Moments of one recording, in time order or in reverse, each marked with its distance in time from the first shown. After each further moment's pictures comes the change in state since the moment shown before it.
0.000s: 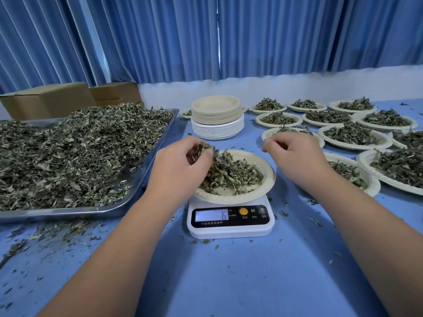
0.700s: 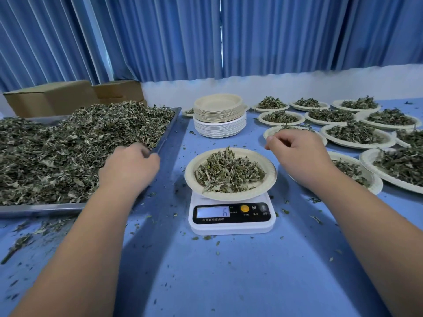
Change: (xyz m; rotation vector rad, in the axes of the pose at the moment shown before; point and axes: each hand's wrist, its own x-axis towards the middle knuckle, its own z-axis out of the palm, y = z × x) left_hand 0.024 -0.058 -0.050 0.566 -0.095 -0.469; right_hand -0.001 -0.002 -0.004 0.034 -0.026 0.037
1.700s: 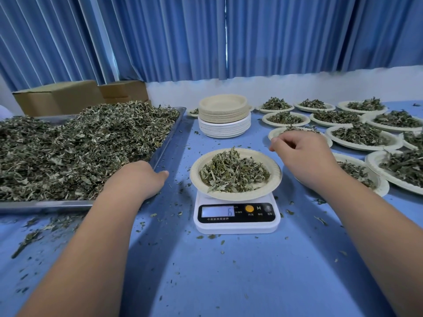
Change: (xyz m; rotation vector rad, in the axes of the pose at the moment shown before) left_hand 0.003 -0.009 0.011 0.273 -0.257 -0.084; right_hand -0.001 0.000 0.001 0.024 -0.018 0.009
